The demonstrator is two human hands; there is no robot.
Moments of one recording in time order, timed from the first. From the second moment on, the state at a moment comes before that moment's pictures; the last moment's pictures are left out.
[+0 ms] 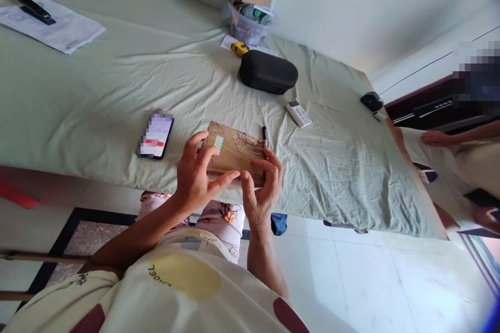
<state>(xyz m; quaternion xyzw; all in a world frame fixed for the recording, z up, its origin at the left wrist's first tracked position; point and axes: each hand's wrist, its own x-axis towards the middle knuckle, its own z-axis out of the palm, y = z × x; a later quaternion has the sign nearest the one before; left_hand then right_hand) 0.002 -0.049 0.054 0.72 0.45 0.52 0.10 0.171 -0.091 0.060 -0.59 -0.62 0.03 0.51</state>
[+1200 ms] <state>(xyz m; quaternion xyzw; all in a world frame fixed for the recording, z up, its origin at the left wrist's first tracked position) -0.032 -0.063 0.040 0.74 0.34 0.57 0.10 0.215 -0.068 0.048 -0.52 -0.47 0.36 0.61</state>
